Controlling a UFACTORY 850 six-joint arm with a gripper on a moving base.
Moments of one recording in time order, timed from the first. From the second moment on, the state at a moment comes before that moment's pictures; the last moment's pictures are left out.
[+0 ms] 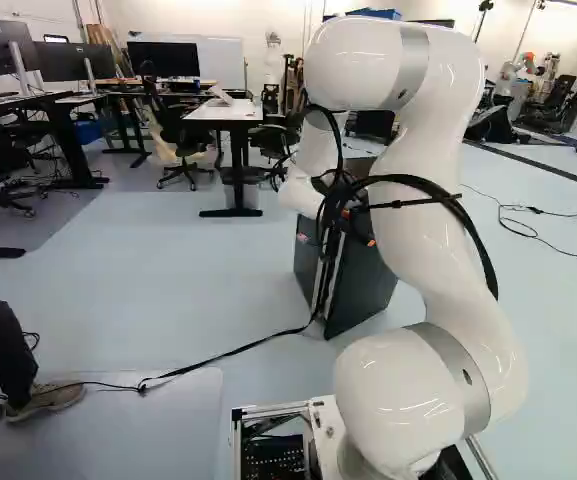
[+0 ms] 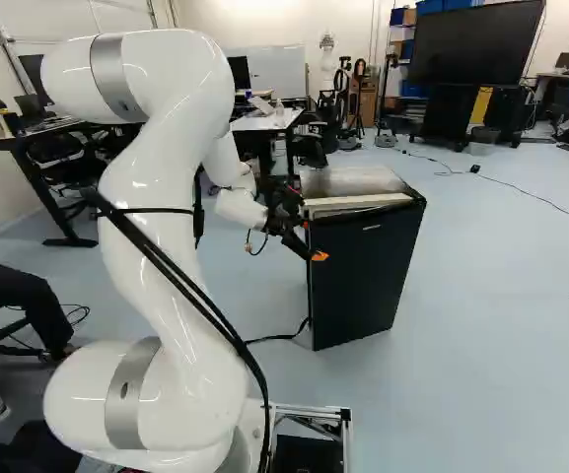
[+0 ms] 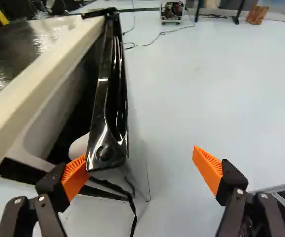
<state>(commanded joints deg) 5.9 -33.2 -52.6 98.6 56.5 -19.9</state>
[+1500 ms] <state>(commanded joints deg) -6.7 -30.0 -46.1 128.7 54.6 -19.9</state>
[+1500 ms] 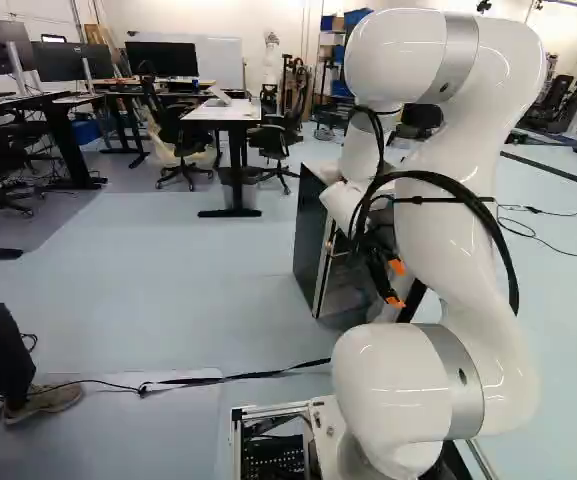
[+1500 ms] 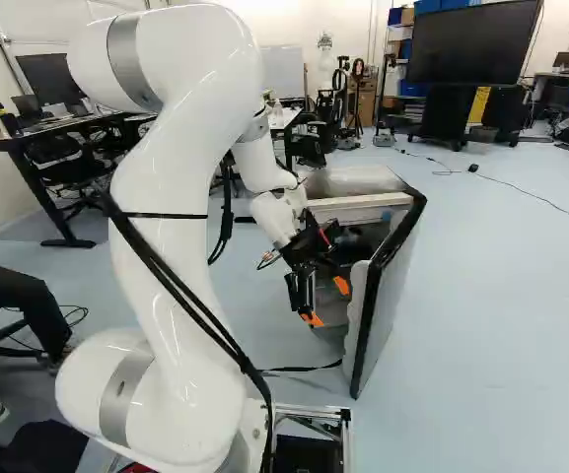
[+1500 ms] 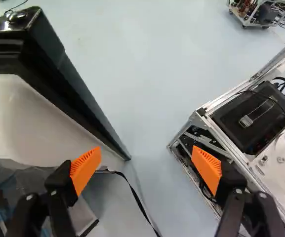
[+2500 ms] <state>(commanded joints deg) 6.2 -28.4 -41.7 125.3 72.0 -19.9</state>
